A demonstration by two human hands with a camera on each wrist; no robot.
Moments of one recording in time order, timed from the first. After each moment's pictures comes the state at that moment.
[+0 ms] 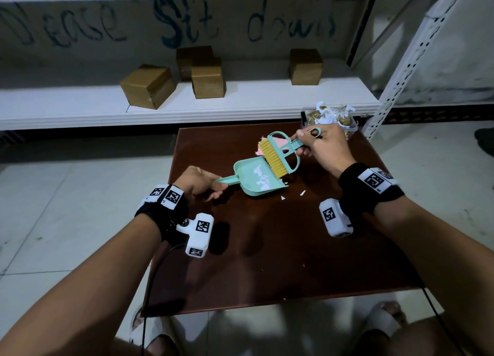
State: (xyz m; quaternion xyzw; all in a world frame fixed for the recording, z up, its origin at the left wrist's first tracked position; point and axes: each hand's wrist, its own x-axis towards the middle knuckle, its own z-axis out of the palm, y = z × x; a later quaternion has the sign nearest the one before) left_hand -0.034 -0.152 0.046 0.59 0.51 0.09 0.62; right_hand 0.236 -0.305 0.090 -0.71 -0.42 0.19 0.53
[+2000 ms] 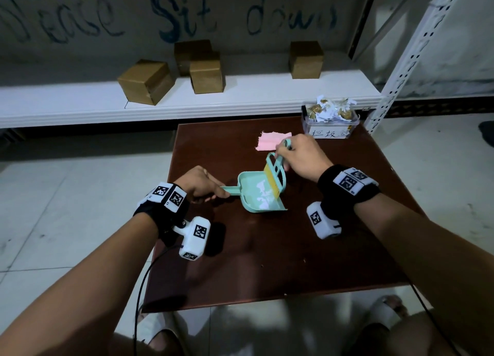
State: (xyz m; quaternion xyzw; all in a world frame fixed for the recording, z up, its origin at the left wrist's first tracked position) left_hand -0.032 -0.157 0.046 0.70 0.50 -0.04 0.50; right_hand 0.208 -0.289 0.072 -0.78 -0.52 0.15 0.30
